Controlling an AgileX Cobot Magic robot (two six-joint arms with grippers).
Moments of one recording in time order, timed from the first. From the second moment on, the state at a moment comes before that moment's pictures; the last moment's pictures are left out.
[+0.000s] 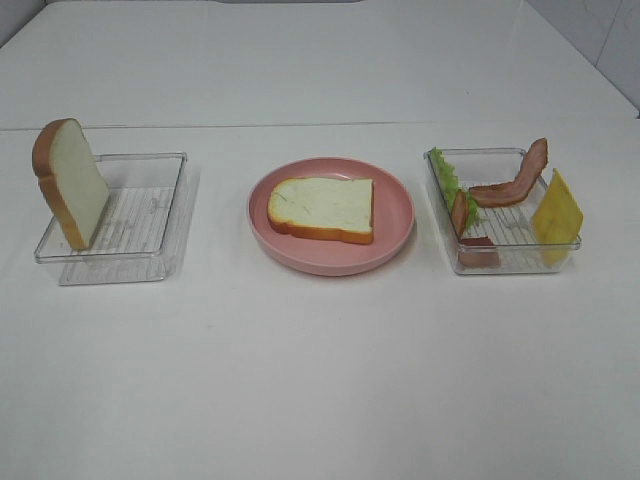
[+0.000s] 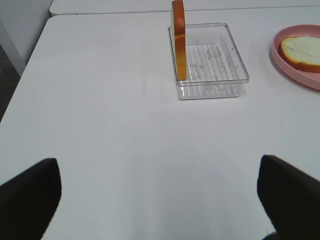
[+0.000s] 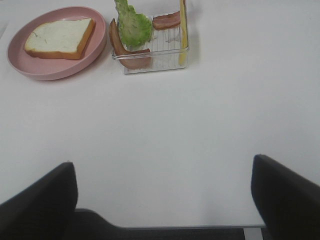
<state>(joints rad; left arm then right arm) 0.04 0.00 -0.52 -0.04 1.08 0.00 0.12 0.00 -0.45 -0.02 1.11 0.14</state>
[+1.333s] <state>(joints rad) 0.05 -0.01 -0.52 -0.04 1.08 0.00 0.12 0.00 -0.45 -0.01 1.11 0.14</state>
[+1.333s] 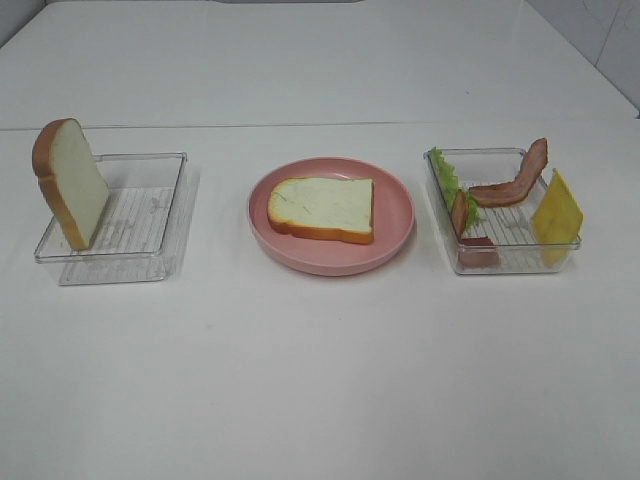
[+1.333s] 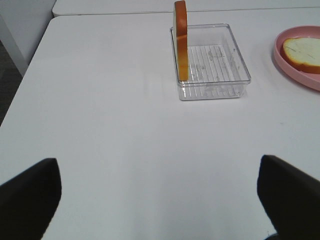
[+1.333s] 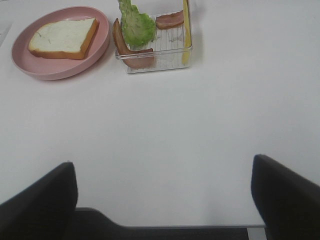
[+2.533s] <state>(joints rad) 0.05 -0.01 -0.52 -0.04 1.08 0.00 0.12 1.37 -0.99 -0.04 0.91 0.06</state>
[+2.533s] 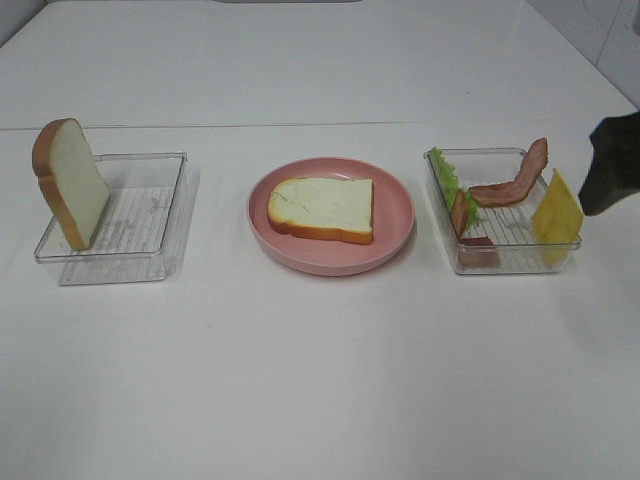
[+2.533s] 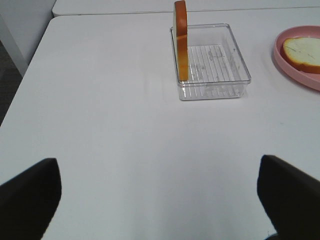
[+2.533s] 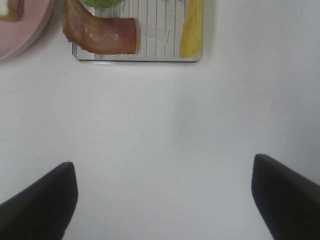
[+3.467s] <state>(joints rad) 0.05 -0.01 -0.52 -0.04 1.08 0.00 0.24 2.01 -1.84 0.00 1.19 0.01</state>
